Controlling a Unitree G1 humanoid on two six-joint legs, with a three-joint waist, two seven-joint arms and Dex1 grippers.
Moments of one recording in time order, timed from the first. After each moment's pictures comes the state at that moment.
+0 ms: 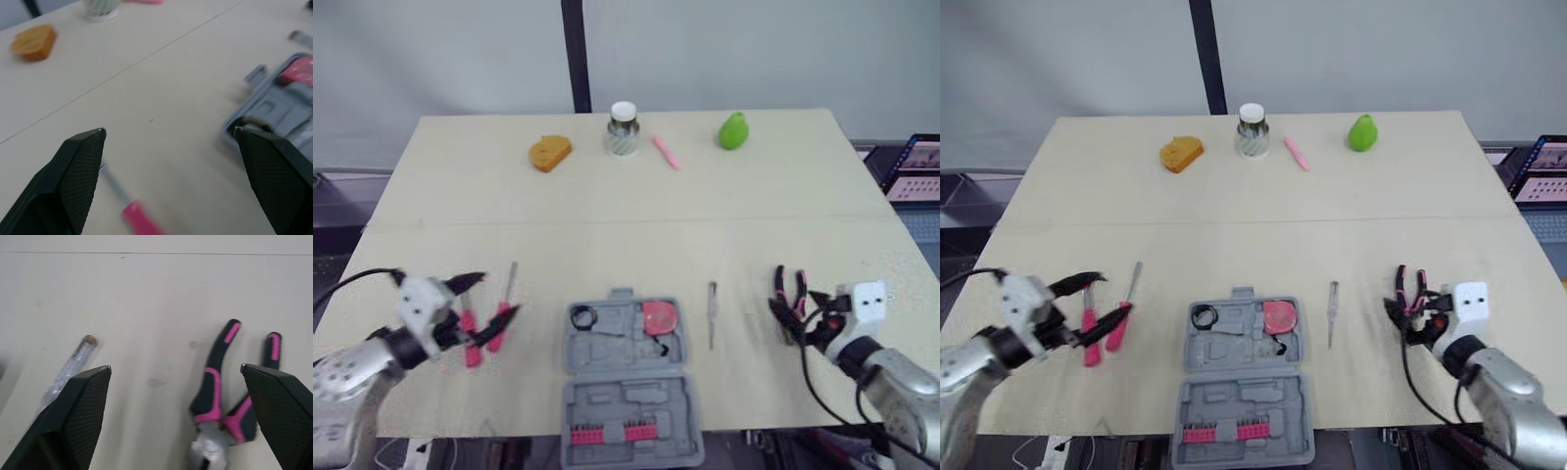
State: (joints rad) left arm 0.17 0.67 0.31 -0.36 -0.43 0.22 -0.75; right arm 0.17 -0.44 -0.37 -0.43 0.45 0.62 0.41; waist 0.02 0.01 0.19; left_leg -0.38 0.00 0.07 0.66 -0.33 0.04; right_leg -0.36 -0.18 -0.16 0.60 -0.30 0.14
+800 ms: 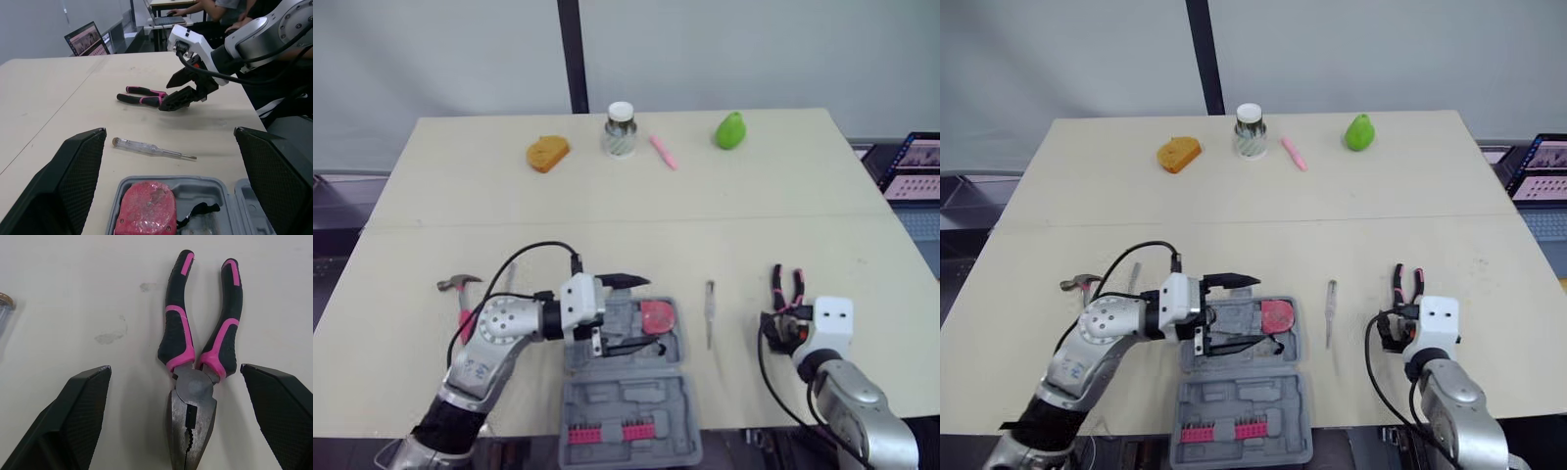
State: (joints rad) left arm -0.23 0.47 -0.22 -0.31 -0.31 0.13 -0.91; right arm 0.15 -0.26 -0.28 -0.43 0.23 0.70 0.09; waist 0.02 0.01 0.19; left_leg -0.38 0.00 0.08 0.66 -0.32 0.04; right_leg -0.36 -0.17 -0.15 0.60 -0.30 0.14
